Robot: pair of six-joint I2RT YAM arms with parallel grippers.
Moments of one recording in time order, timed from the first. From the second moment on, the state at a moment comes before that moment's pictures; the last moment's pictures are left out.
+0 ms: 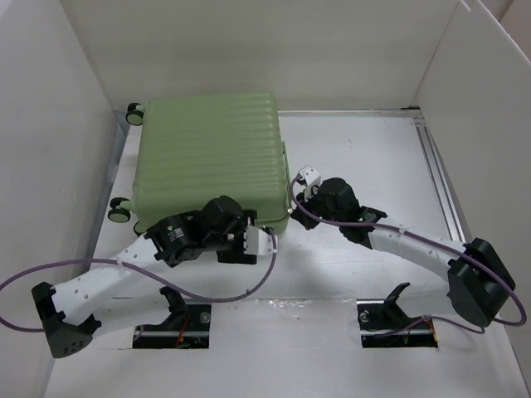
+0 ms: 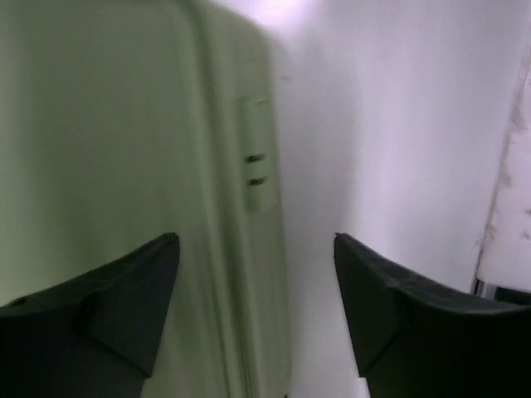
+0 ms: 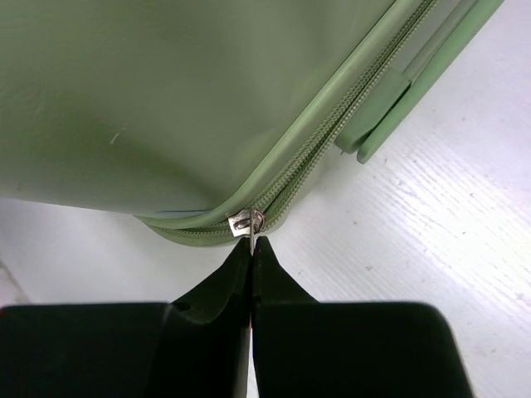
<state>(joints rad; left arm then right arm) -1.01 0.96 0.98 -0.90 0.02 0.74 0.72 1.30 0.75 0.03 -0.15 0.13</state>
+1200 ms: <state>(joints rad) -0.09 1.32 1.85 -1.21 0.28 0.59 0.67 1.38 0.75 0.16 -0.37 0.00</state>
